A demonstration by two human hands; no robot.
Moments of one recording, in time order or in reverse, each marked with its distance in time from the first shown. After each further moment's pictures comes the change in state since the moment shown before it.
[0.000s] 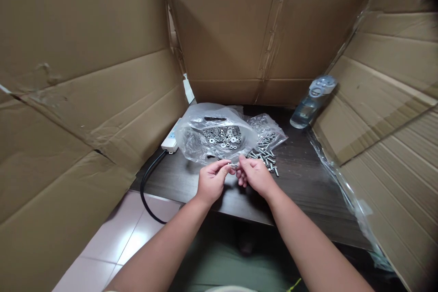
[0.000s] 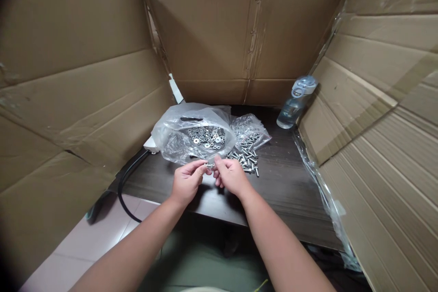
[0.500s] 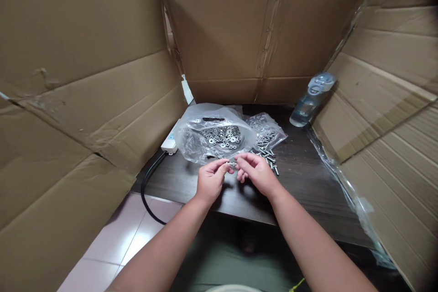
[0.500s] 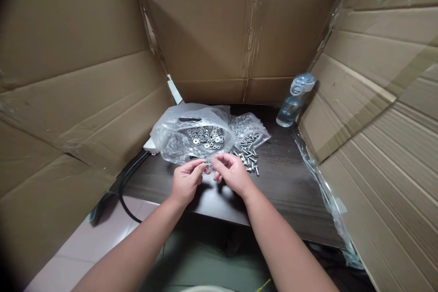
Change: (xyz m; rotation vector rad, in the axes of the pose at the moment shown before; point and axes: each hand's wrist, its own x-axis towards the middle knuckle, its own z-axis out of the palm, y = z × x) left_hand 0.002 -0.004 -0.001 -0.055 -0.014 -0.046; right_hand 0.000 -0.004 -0.001 0.129 -0.024 -0.071
